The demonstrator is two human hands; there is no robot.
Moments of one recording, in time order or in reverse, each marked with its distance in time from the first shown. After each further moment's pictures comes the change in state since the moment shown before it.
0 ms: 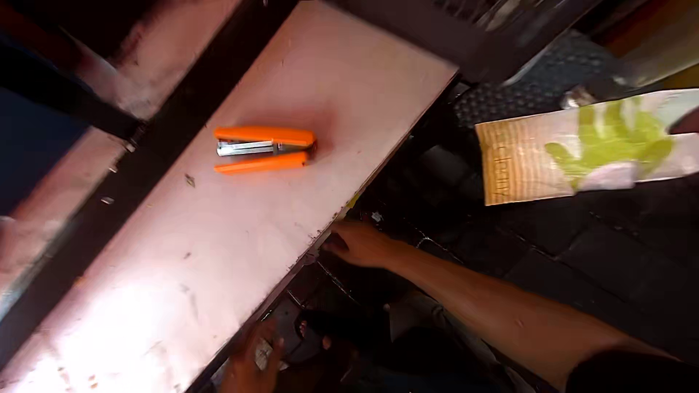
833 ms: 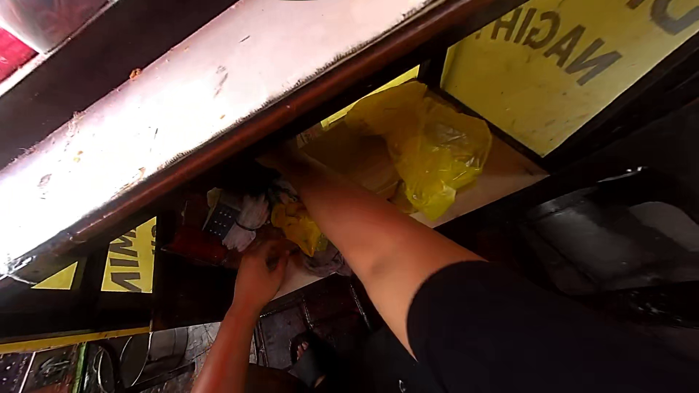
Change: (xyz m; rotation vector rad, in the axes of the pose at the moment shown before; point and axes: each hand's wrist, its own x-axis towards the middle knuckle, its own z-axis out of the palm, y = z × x) left_hand 0.082 -0.089 0.092 0.048 0.491 -0.219; right_hand 0.218 -0.188 0.053 -0.070 0.479 -0.502
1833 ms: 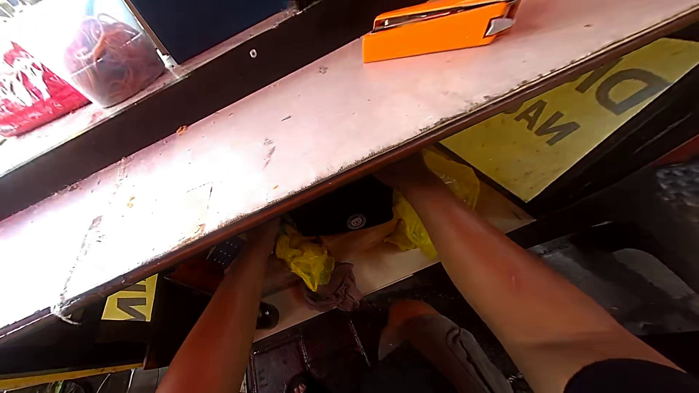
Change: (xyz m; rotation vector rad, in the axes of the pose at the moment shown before) left_hand 0.154 0.046 -0.033 0.009 0.223 0.001; right_hand -0.068 0.099 -0.132 -0.292 0.361 -0.197
